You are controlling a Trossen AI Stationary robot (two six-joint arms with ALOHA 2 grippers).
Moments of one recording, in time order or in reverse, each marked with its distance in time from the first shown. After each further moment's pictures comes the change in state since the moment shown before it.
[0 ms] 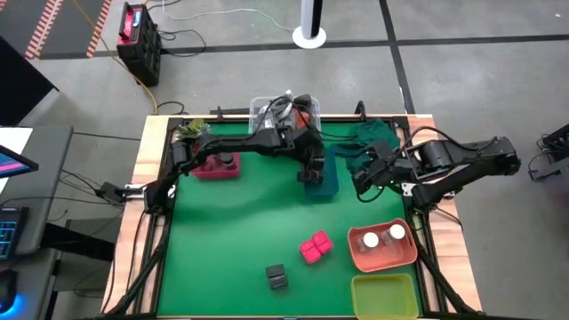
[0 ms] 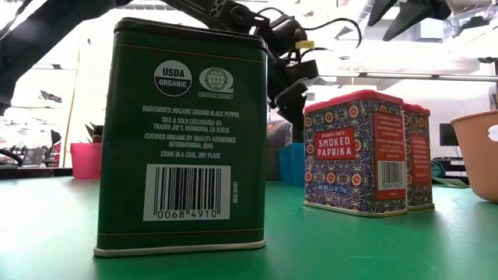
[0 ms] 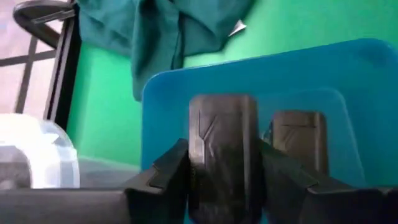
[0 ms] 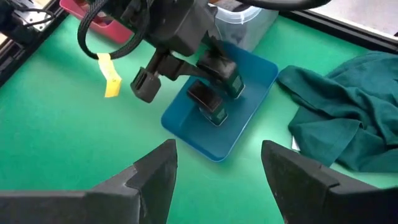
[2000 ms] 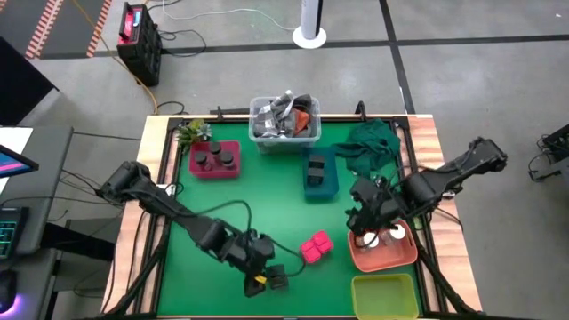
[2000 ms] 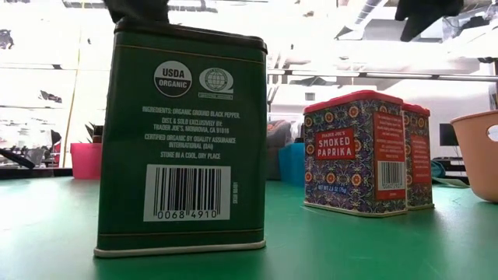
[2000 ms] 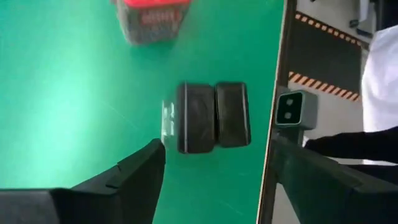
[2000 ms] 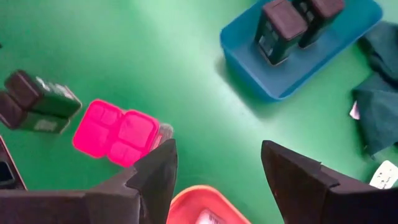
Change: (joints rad) left arm -0.792 -0.438 -0.428 -0.119 -0.053 -1.140; right arm 0.264 0.166 -0.014 0.029 -0.100 -0.005
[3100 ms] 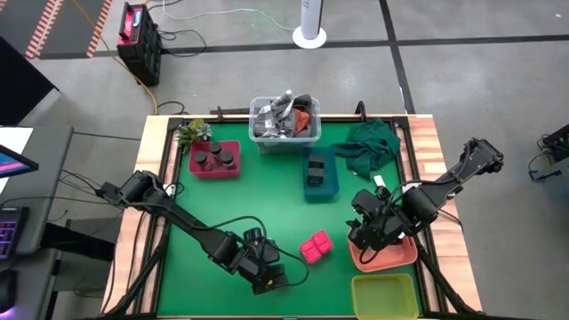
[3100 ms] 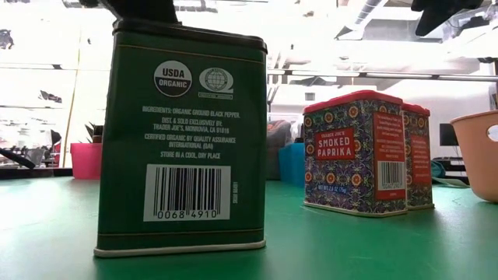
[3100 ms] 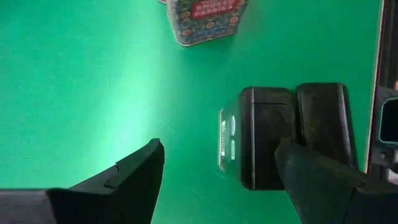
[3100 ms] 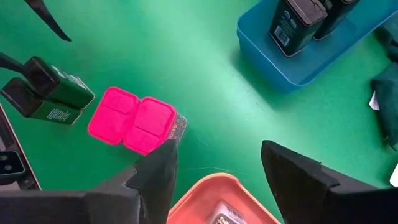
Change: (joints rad) left arm -0.027 0.142 0.009 -0.026 -0.222 0.053; right arm 0.128 0.052 0.000 0.008 0.060 0.114
